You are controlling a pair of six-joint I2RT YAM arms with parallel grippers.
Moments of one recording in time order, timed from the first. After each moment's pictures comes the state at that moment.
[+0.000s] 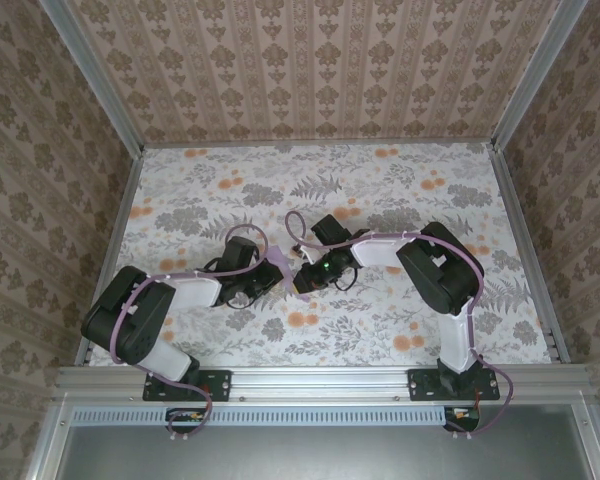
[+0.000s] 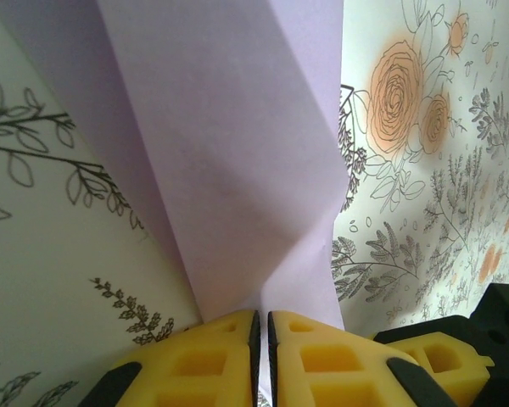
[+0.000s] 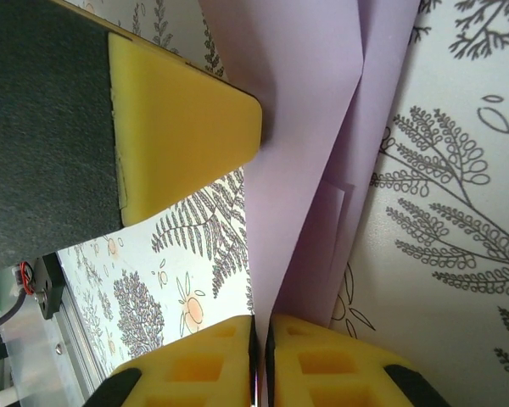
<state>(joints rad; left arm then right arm) -0.56 1.52 0.49 0.17 0.34 -1.06 0.65 1.99 1.12 -0.27 -0.71 0.28</state>
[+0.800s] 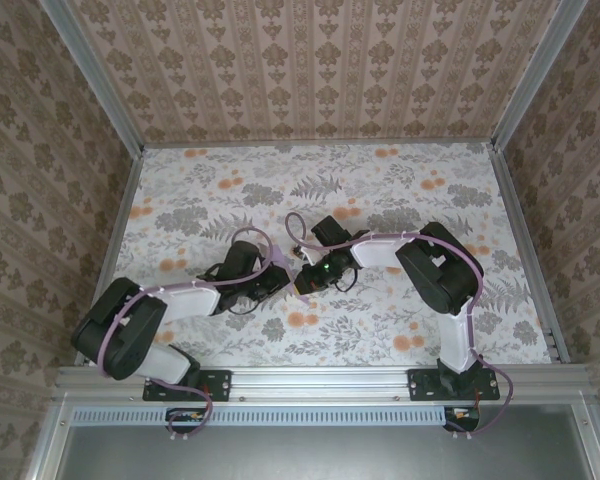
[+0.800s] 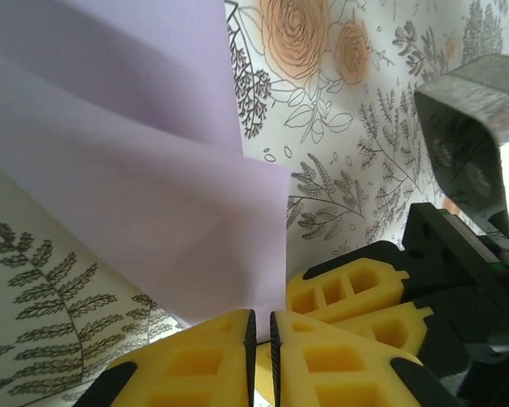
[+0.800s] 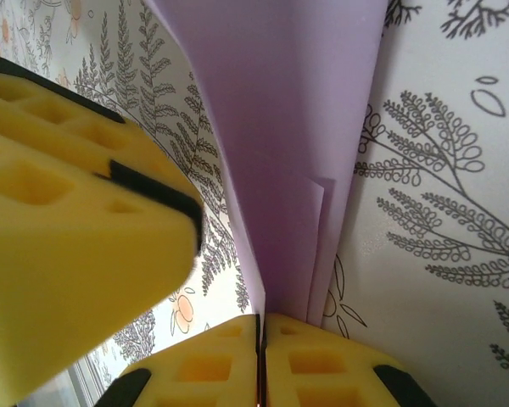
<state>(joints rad) -0.63 1.44 0.45 0.22 0.36 -1.05 0.66 1.99 1.12 -0.27 -0.70 0.28</state>
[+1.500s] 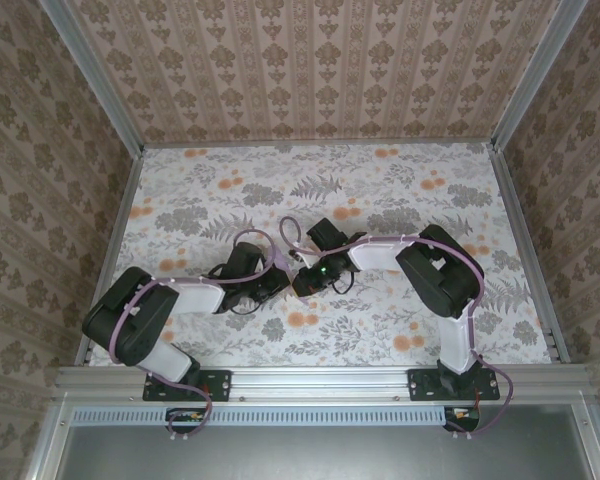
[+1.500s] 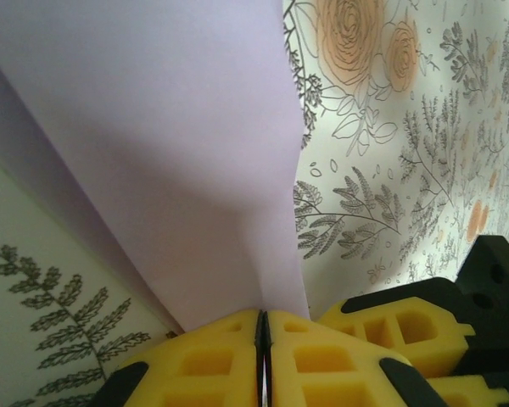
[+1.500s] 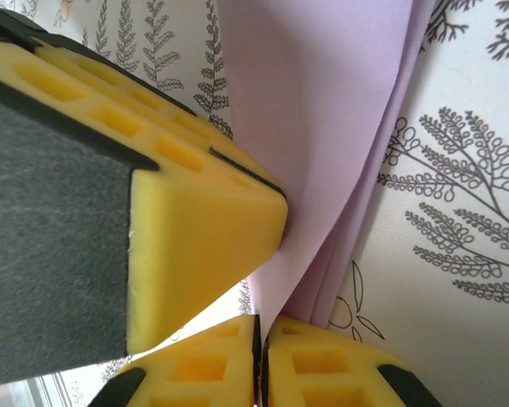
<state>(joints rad) -0.63 1.52 0.45 0.27 0.35 -1.06 0.70 1.97 1.11 -0.27 -0.62 0.23</state>
